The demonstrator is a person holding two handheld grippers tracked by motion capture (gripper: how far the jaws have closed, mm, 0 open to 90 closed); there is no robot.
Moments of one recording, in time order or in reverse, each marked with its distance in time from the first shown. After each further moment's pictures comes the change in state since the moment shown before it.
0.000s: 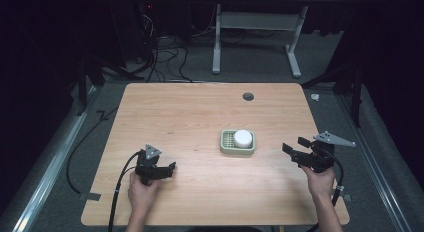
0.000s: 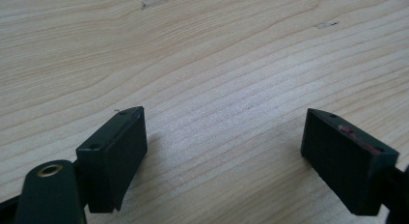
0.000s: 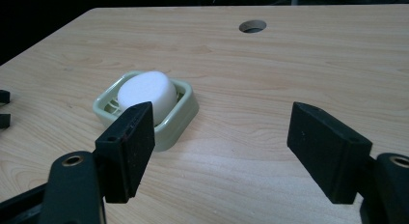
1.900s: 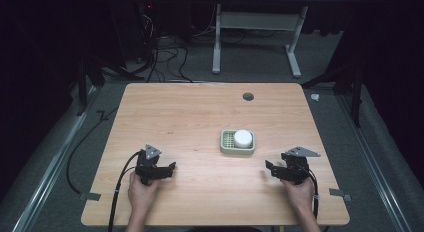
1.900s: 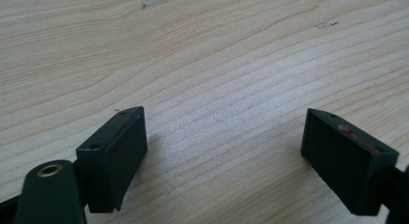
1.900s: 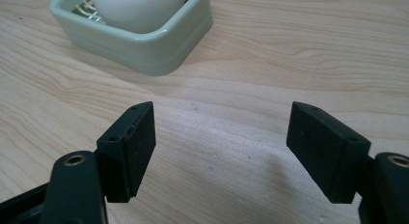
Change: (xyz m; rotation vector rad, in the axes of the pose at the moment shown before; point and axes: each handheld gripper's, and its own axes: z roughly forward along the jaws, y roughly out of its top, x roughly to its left) left arm 0.000 0.000 0.000 0.000 0.000 0.000; right arm 0.027 -0.054 0.051 0.182 -0.067 -0.072
